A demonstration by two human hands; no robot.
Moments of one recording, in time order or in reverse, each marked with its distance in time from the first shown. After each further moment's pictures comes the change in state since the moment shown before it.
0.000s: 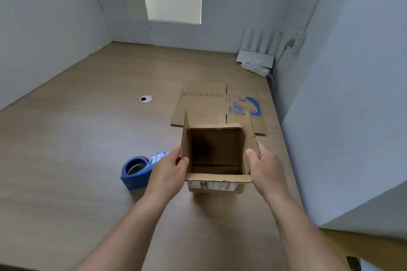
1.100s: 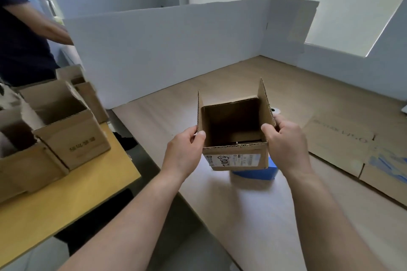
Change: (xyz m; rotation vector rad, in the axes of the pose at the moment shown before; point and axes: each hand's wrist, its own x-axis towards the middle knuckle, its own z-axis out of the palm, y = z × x) left_hand -0.129 -0.056 -0.160 -0.096 0.720 -0.091; right_hand -0.071 -0.174 0.116 0.094 -0.403 -0.536
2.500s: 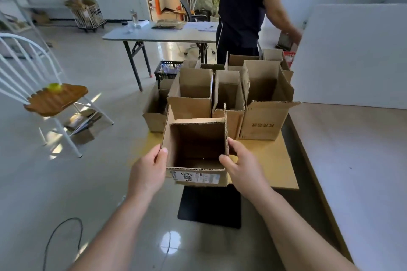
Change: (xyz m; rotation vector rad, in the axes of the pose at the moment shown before) left_hand -0.173 -0.196 -0.305 0.222 0.861 -0.740; right_hand -0.195 -0.190 0.316 0.175 -1.124 -0.386
